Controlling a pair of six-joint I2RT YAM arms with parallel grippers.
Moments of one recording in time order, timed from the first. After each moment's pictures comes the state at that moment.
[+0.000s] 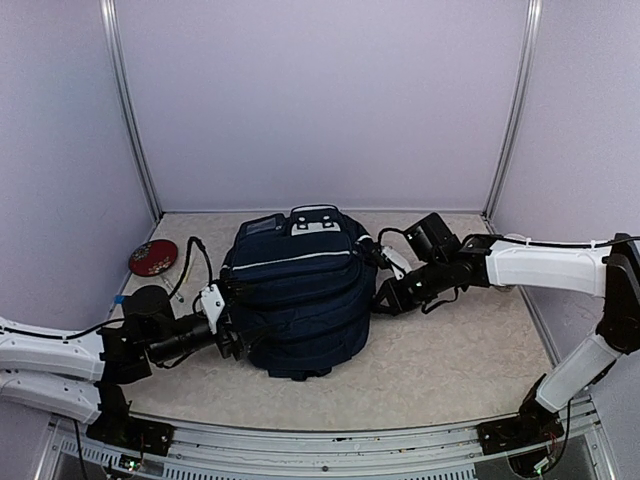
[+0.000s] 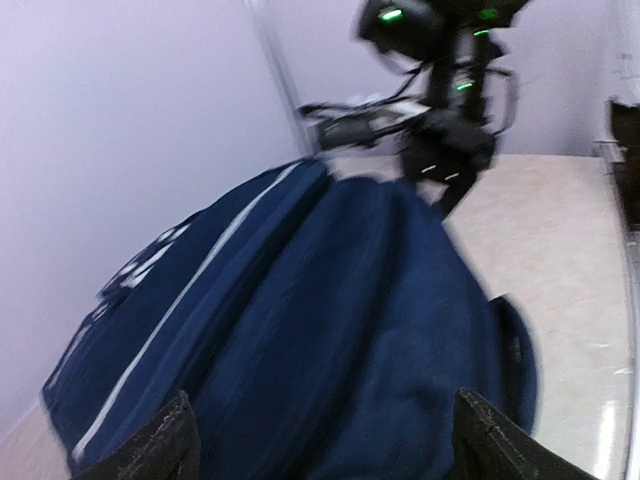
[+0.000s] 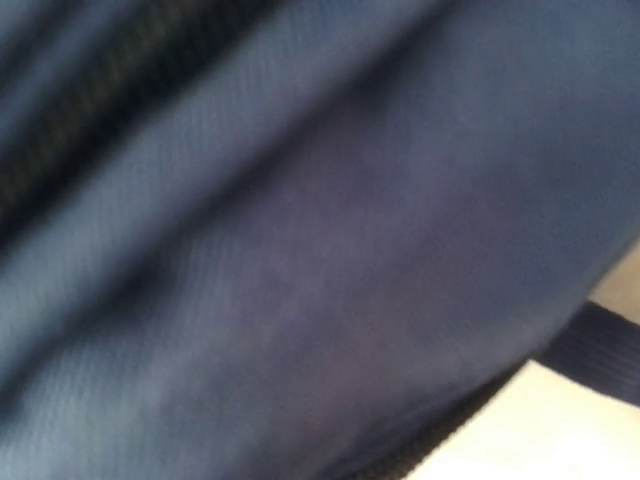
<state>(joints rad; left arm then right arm) -0.95 0.99 0.31 0.59 -0.03 0.29 0.71 1.53 1.03 -0.40 -0.33 0.25</state>
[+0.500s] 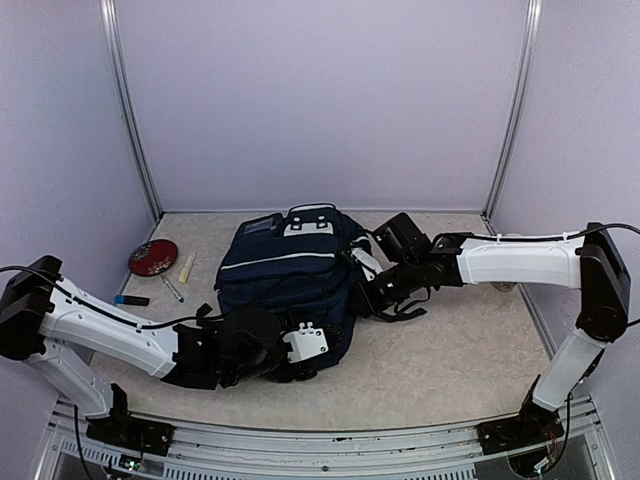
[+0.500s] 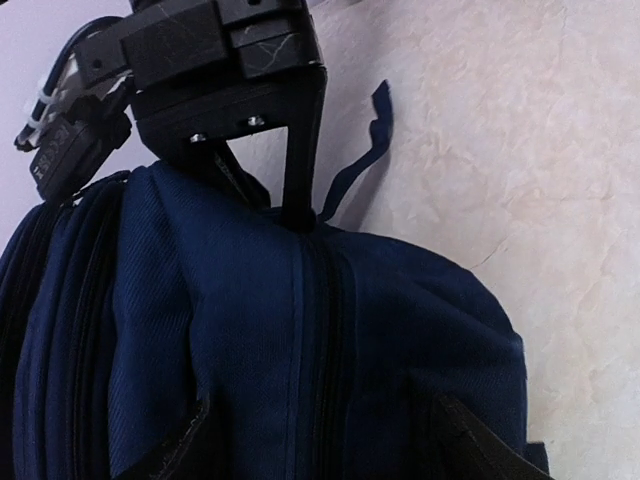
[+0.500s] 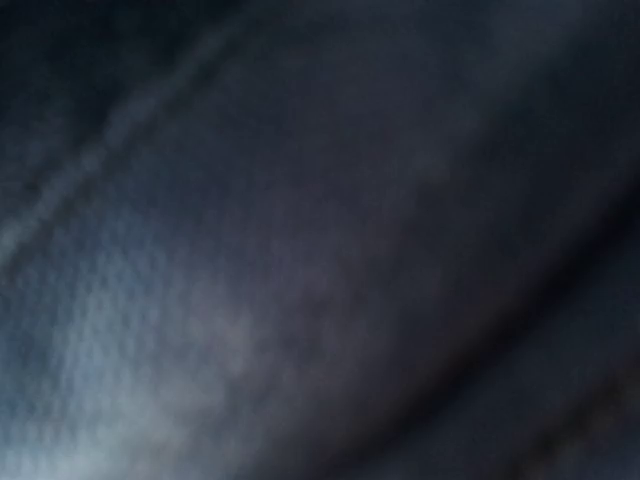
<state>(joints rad) -1.27 1.52 0.70 0.35 -0.44 0.57 0.82 1.66 1.14 -0.36 -0.34 0.29</state>
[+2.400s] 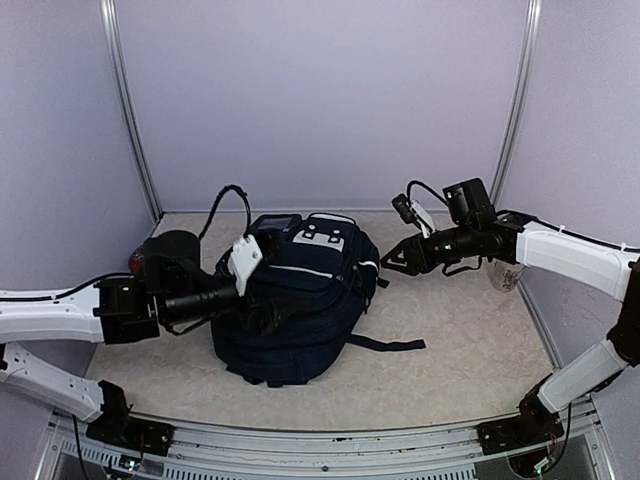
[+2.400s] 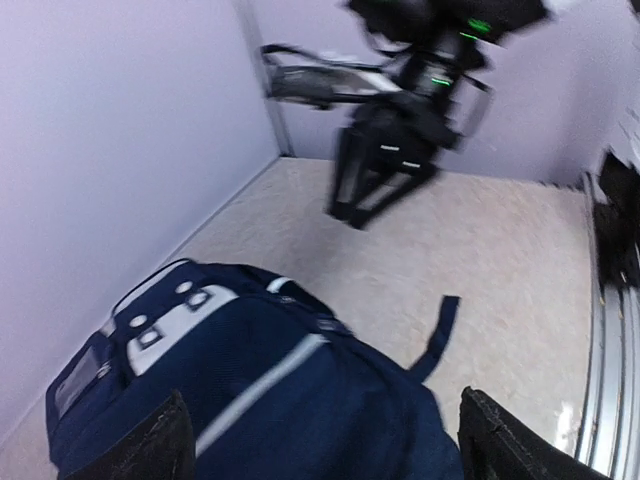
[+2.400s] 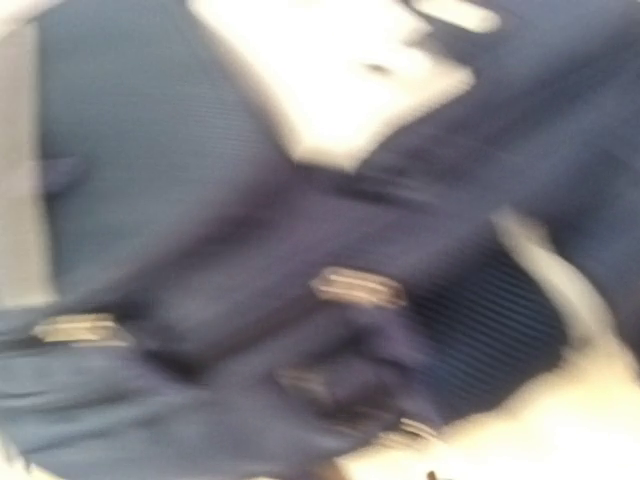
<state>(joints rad) -1.11 1.14 0.78 0.12 -0.08 0.25 0.52 1.44 1.10 -0.35 -0.51 0.07</state>
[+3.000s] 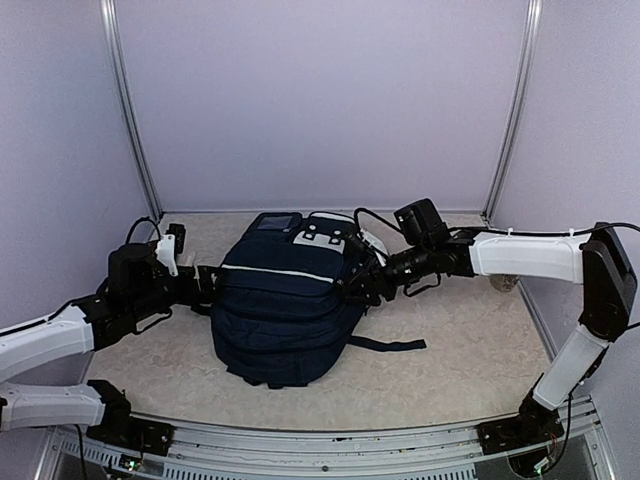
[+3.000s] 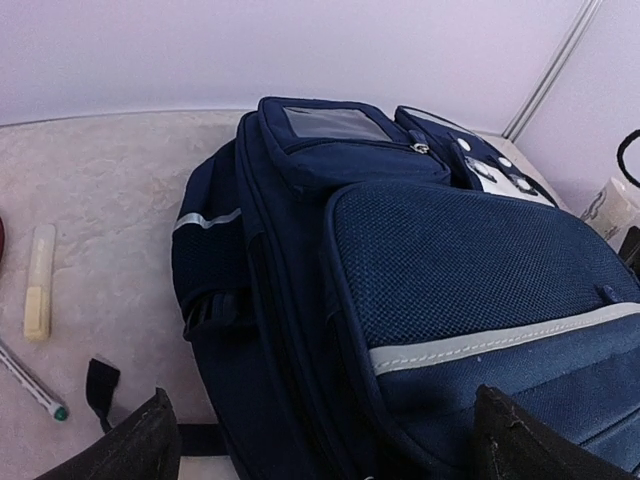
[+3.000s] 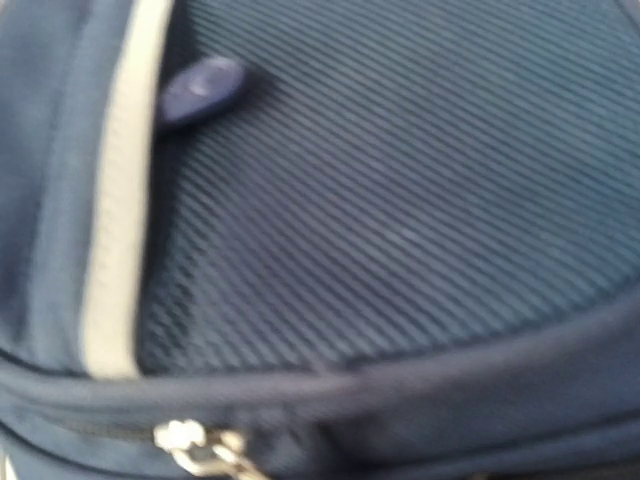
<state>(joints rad) -0.51 0.96 0.52 0.08 -0.02 -0.30 0.69 1.65 1.13 -0.21 -0.64 -0.09</state>
